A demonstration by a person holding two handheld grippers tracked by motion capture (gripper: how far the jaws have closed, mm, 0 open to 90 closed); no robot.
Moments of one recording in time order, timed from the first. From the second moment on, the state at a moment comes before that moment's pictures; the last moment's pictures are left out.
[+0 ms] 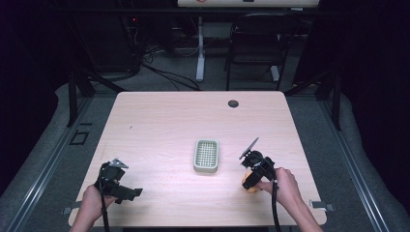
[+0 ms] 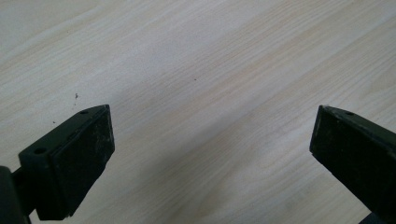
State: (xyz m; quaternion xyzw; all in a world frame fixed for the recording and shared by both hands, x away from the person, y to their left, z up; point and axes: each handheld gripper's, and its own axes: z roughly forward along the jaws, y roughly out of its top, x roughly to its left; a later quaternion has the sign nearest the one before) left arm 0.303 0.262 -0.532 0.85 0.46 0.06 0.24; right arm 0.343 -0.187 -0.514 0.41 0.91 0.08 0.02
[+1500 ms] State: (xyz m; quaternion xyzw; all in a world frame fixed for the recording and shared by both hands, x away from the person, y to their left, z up) left arm 0.302 0.263 -0.532 0.85 0.46 0.06 0.24; right arm 0.361 -0.170 -0.481 0.38 0.92 0.10 0.04
